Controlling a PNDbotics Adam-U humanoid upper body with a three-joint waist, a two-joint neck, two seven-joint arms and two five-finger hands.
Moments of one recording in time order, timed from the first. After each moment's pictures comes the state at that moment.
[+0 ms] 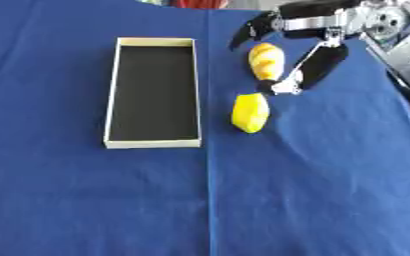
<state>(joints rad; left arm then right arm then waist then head) -0.37 0.47 0.10 -1.98 0.02 -0.18 0.58 -0.96 -0.75 0.41 -1.51 0.27 -0.13 0.73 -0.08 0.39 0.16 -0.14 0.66</state>
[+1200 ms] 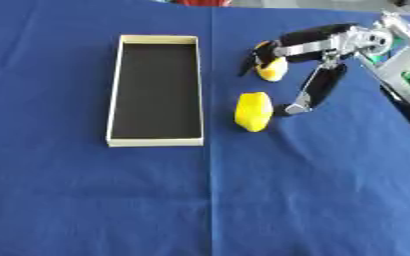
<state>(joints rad) -0.38 0.46 0.10 -1.98 0.03 -0.18 0.58 -0.94 -0.73 0.43 -1.42 0.27 -0.16 0.81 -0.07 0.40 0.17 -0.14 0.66</state>
